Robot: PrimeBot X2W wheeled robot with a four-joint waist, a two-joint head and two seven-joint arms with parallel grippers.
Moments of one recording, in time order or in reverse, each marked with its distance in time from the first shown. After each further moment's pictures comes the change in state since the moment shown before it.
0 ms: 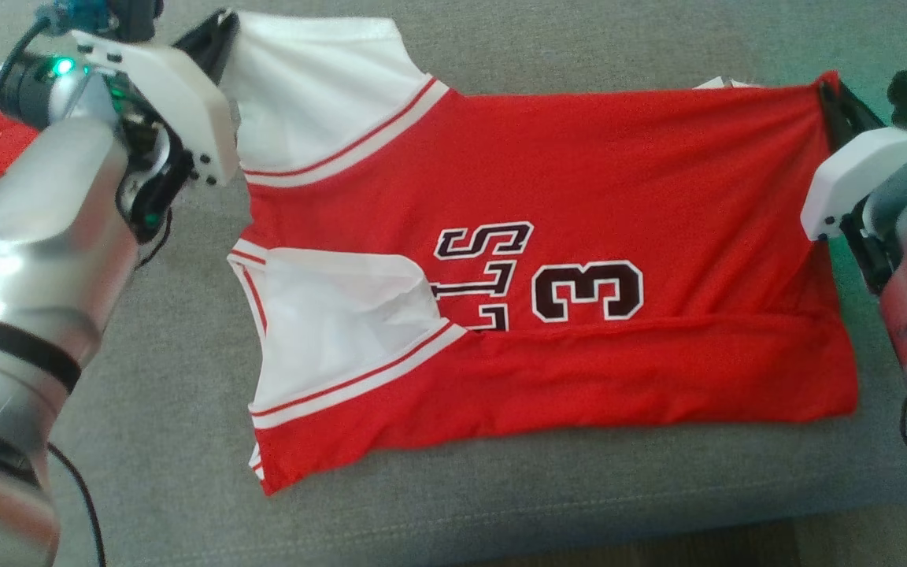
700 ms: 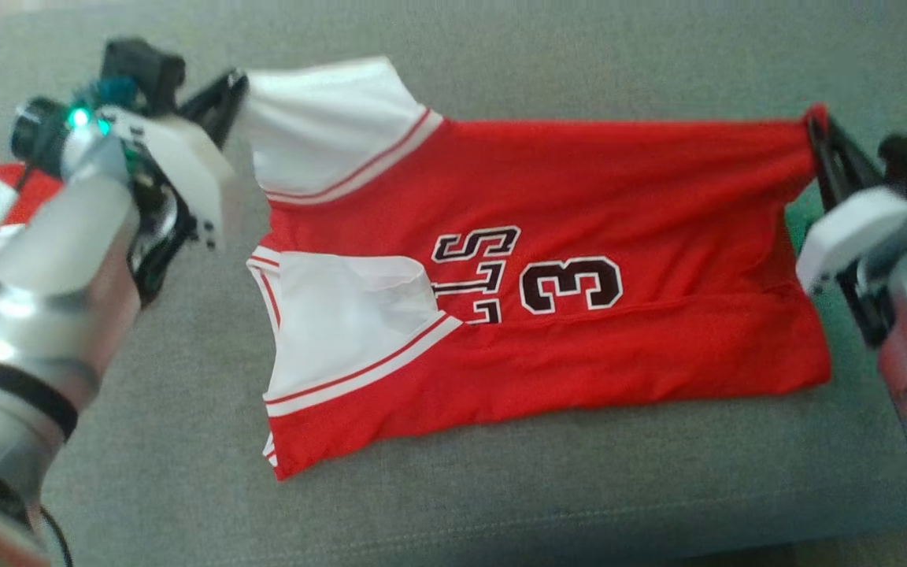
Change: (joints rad) left arm 0.059 0.024 -0.085 0.014 0.068 -0.030 -0.100; right arm 0.154 -0.036 0.028 -0.184 0.003 0.000 -0.096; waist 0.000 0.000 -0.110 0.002
